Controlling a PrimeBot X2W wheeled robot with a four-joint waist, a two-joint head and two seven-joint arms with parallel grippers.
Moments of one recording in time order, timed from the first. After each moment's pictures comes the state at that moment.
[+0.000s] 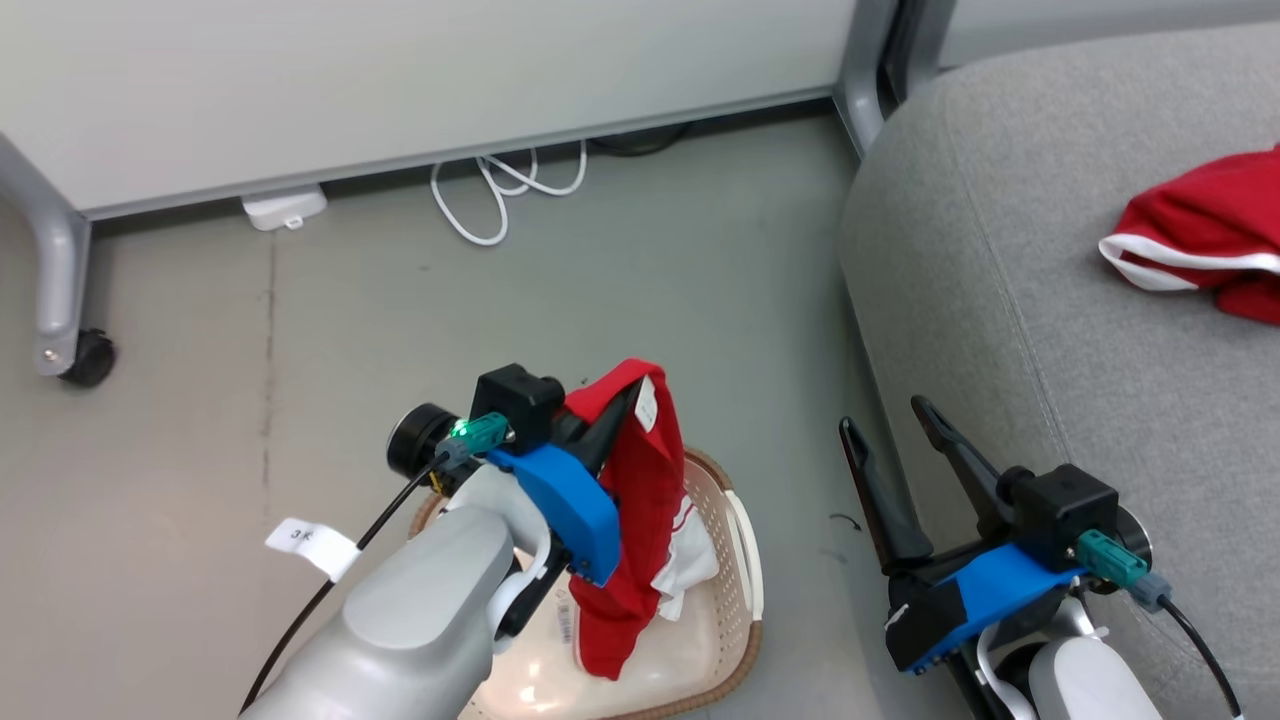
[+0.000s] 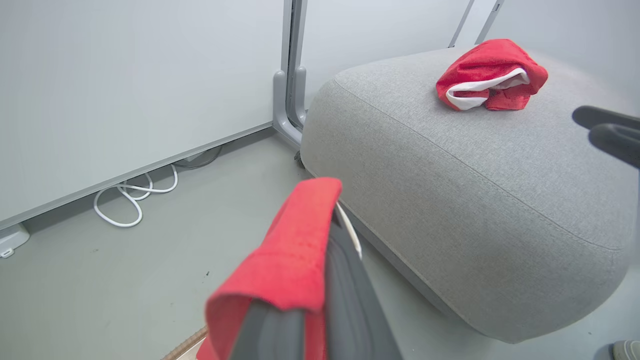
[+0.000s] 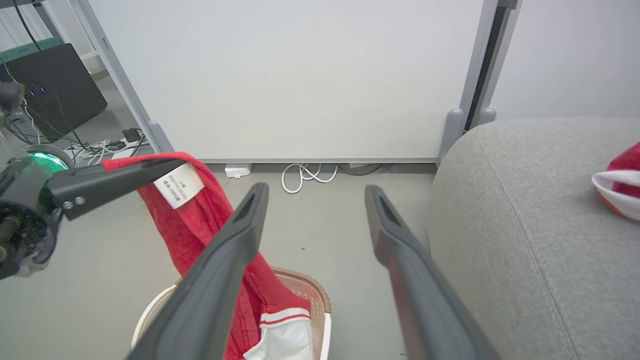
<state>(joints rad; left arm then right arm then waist) -0.70 0.14 -0.97 0.80 -0.77 -0.13 -0.26 -0.17 -0.05 0.15 0.12 0.15 0.13 -0.04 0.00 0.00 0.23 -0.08</state>
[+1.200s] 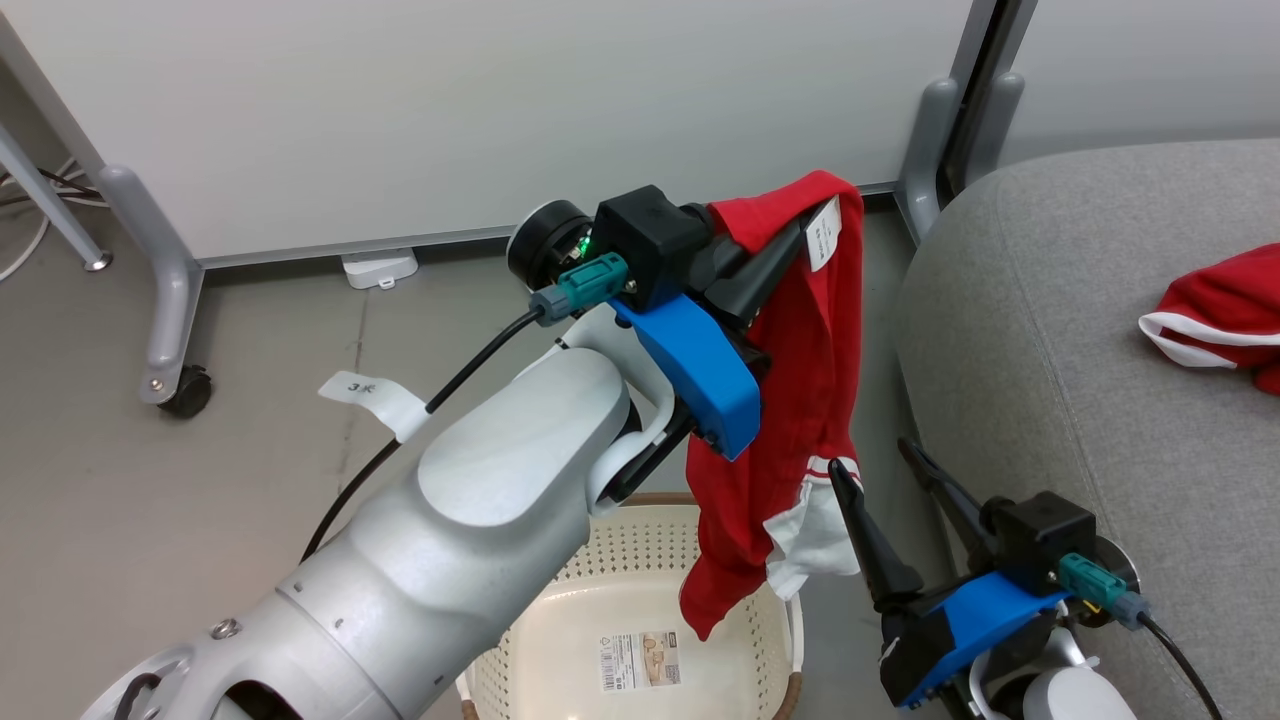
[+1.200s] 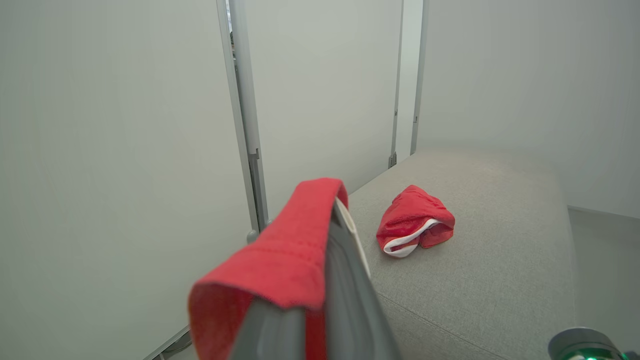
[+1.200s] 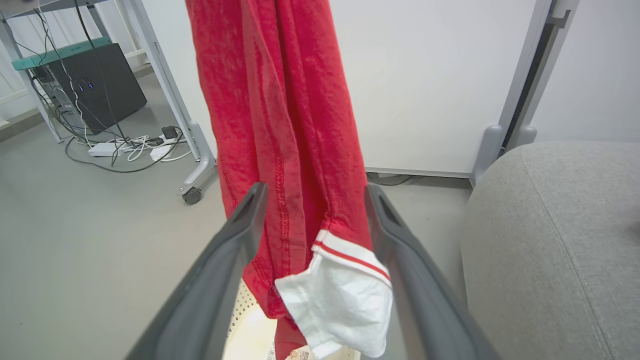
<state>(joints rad) -0.97 0.07 -1.03 0.61 -0.80 -0.13 -0.26 -0.11 -0.05 0.17 0.11 0.15 0.13 0.00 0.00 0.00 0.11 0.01</state>
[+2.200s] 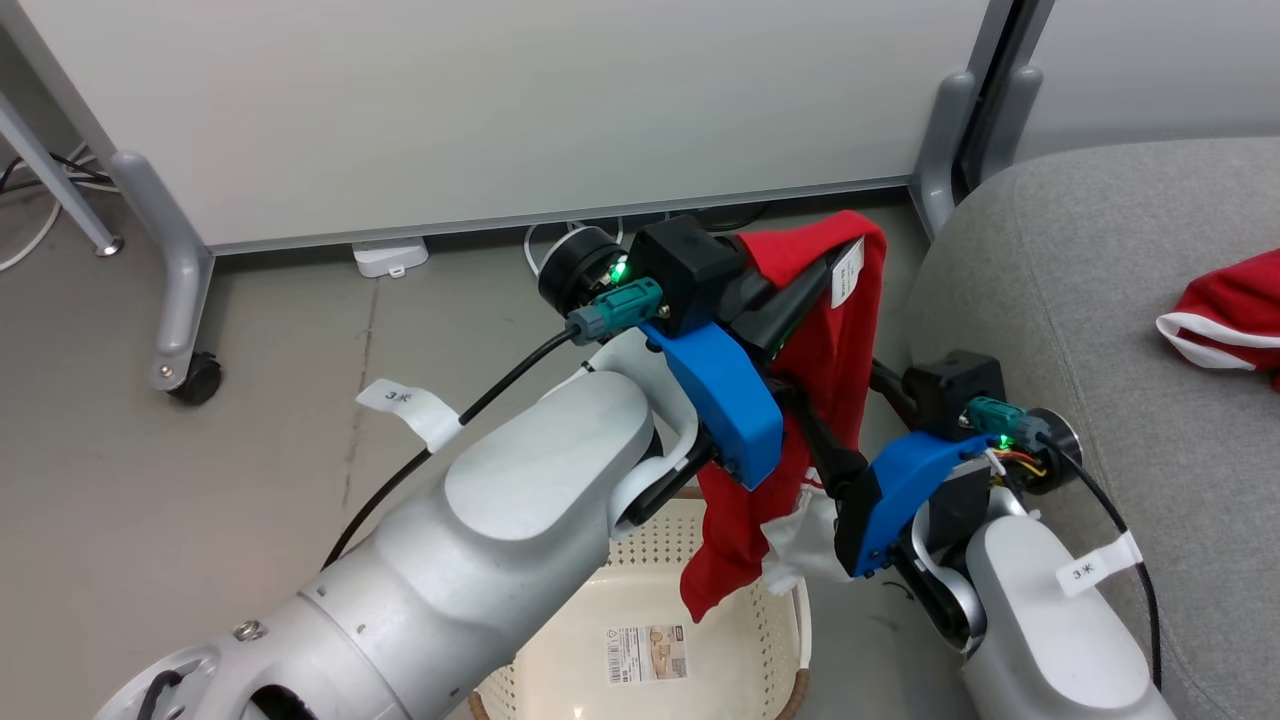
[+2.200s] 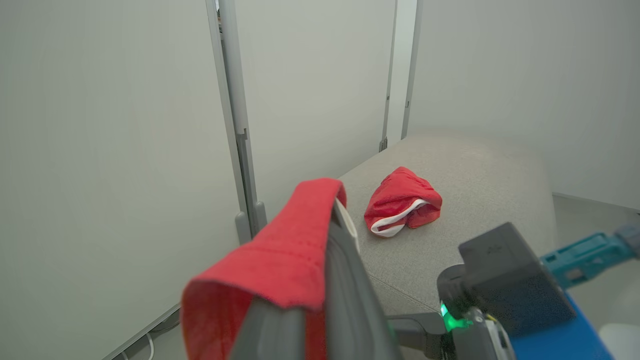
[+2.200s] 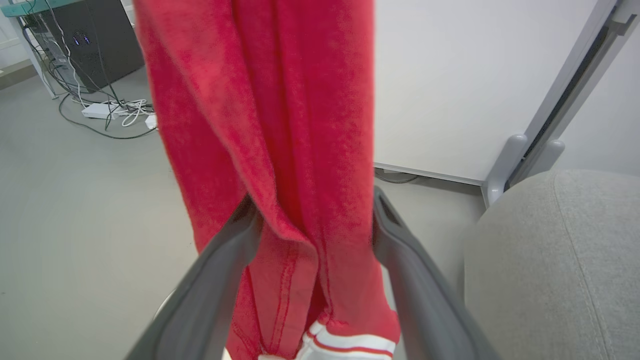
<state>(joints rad) -0.97 0.05 -1.11 0.63 -0.85 -0.13 -0.26 -0.43 -0.05 0.22 0.43 0.14 0.13 0.08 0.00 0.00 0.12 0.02</state>
